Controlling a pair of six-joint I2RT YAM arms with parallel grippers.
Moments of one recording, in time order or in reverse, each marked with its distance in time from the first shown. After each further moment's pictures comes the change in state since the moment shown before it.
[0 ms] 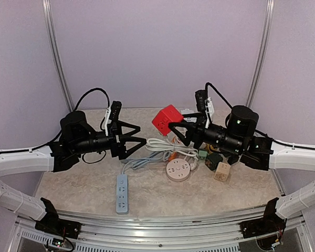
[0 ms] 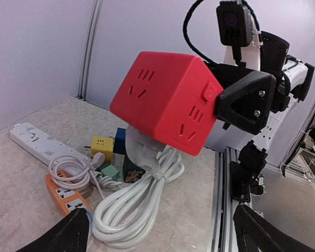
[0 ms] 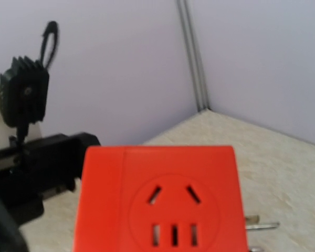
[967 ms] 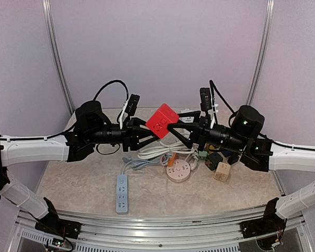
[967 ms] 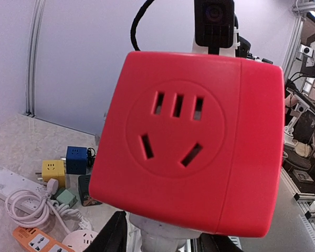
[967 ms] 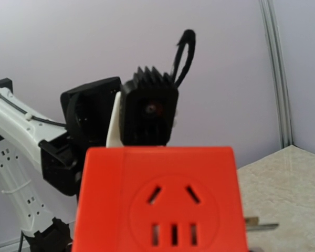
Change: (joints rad) left arm -0.058 0.201 0.211 0.057 0.220 -0.026; right arm 0.000 -0.016 -0.032 0.185 -0.262 0.080
